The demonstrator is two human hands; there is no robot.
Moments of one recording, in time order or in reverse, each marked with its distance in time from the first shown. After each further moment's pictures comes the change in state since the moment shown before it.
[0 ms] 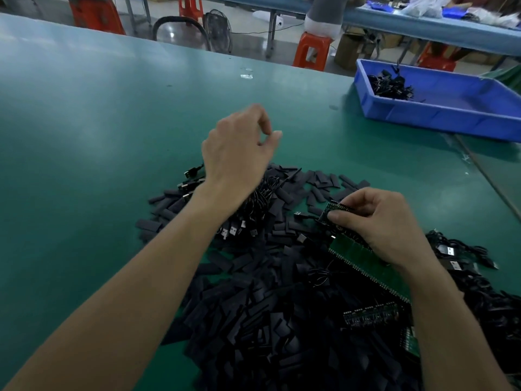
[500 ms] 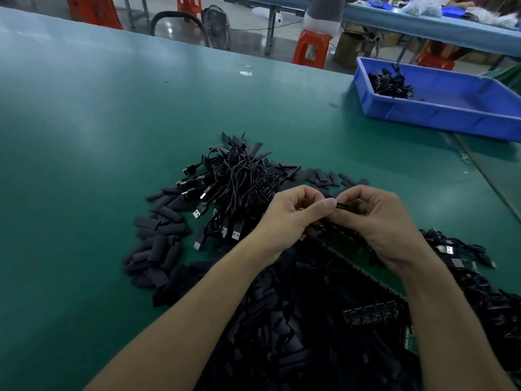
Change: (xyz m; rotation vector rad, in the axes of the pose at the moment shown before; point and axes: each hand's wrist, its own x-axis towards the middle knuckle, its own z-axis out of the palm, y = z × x) left_hand -0.079 0.017 0.051 -1.080 -0.656 -0.431; right_hand 0.002 0.001 0.004 0.418 -0.152 0.017
